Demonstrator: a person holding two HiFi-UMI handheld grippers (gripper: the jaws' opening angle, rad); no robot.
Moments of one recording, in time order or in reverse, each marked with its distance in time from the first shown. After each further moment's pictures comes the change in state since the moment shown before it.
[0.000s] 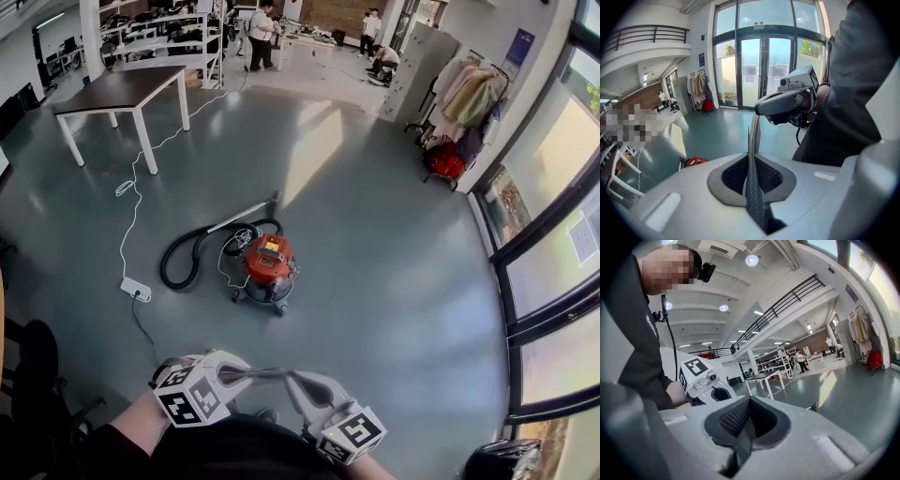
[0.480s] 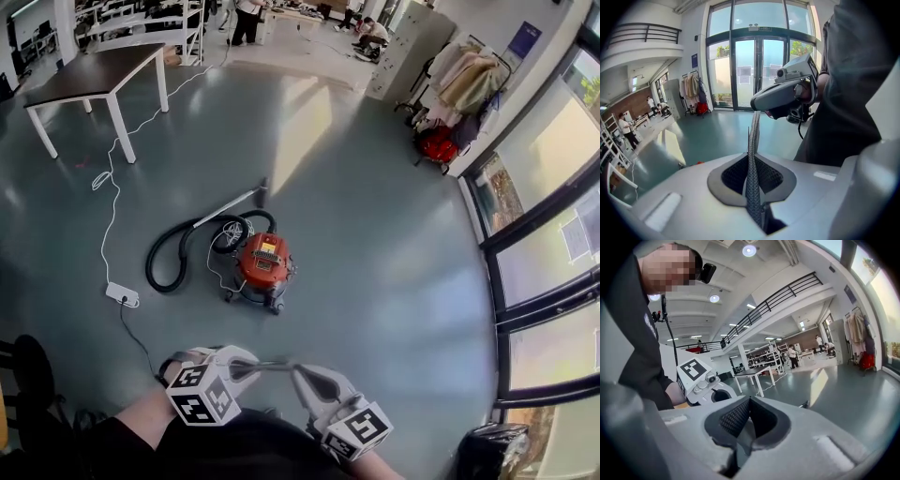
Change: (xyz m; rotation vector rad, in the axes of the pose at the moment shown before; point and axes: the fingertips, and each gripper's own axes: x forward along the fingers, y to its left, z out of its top) left arm 0.010 0.119 -0.025 0.097 -0.018 -0.087; right arm 0.112 -0.048 0.022 0.005 0.076 -0.124
